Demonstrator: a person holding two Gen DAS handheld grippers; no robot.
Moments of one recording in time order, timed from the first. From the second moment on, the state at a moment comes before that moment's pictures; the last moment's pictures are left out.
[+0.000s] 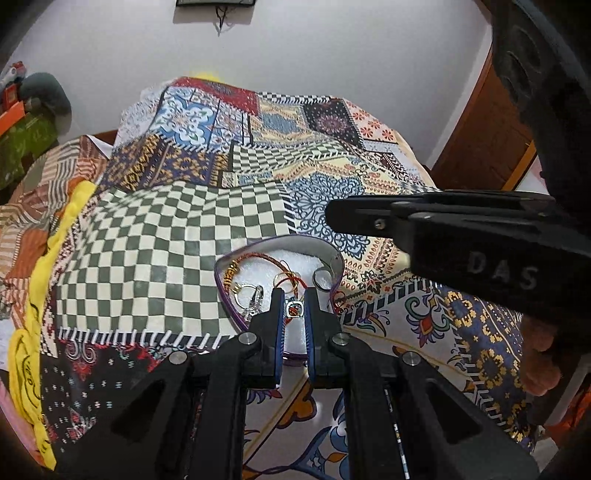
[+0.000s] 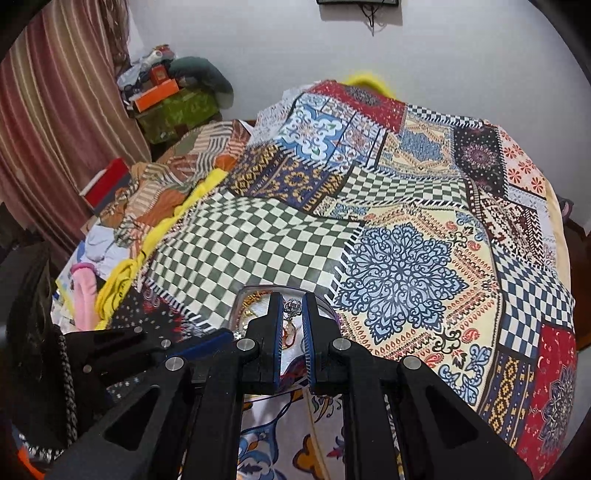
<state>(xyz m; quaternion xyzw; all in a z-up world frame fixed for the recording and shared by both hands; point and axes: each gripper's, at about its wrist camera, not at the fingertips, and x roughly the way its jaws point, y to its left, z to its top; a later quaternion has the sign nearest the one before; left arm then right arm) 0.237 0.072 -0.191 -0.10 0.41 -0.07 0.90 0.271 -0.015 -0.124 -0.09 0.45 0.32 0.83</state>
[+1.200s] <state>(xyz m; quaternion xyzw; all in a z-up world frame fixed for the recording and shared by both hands) 0.202 0.086 -0.142 -0.09 0.37 -0.02 0.93 0.242 -0.029 -0.087 -0.09 0.39 0.31 0.86</state>
